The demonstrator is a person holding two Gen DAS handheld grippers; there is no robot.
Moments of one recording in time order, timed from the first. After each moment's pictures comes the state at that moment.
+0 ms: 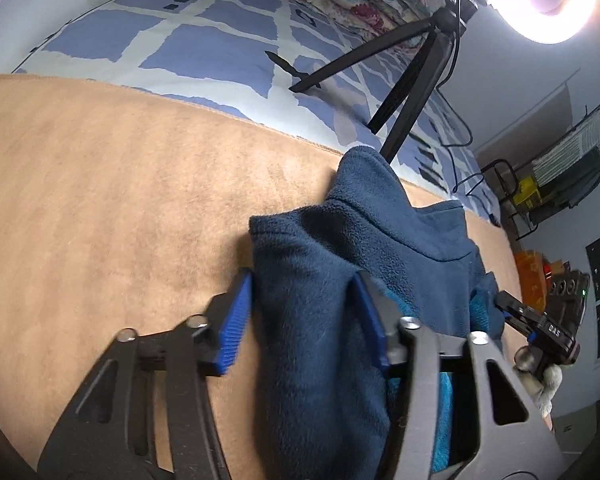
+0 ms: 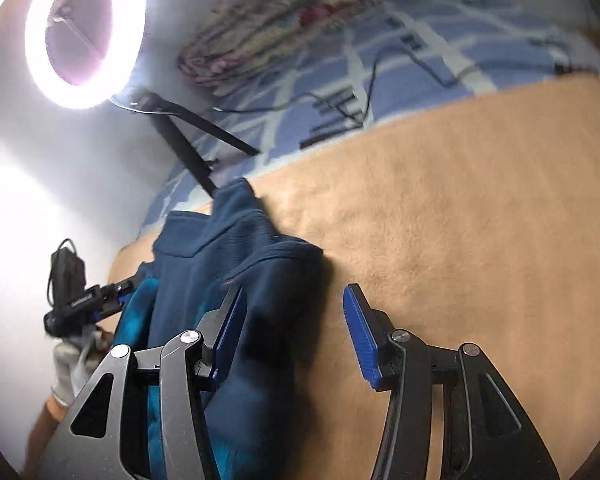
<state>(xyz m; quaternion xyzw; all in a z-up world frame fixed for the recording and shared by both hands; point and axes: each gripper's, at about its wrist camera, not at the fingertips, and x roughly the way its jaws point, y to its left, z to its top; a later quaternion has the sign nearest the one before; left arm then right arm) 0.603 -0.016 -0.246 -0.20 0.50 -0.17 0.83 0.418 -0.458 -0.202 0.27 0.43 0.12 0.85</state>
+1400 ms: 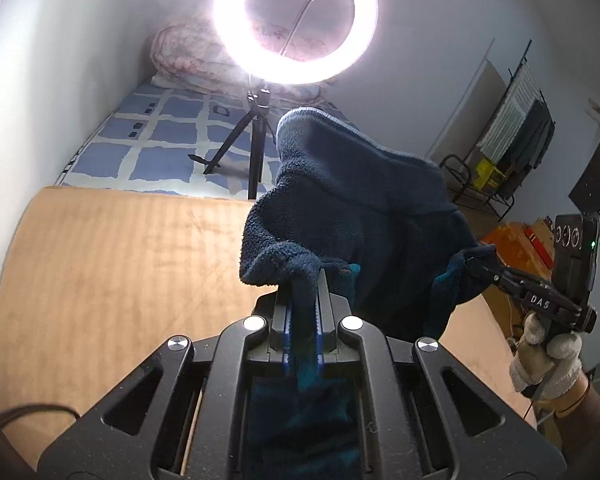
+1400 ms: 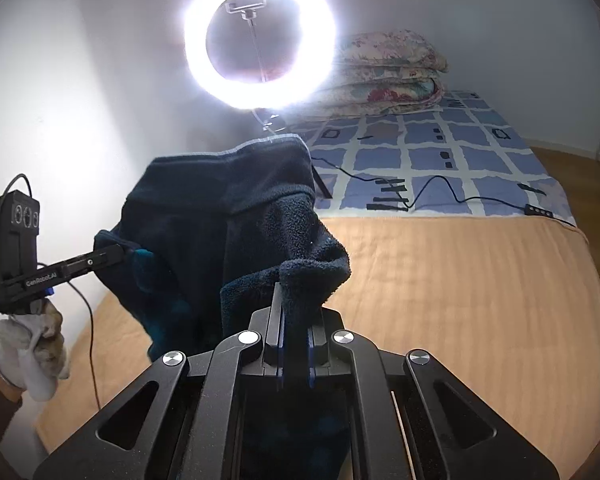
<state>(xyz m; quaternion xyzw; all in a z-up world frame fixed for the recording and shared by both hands) 0.402 -0.048 -0.075 -0.11 0.36 -0.22 0.90 0.285 -0.376 -0.047 0.09 0.35 0.13 0.92</state>
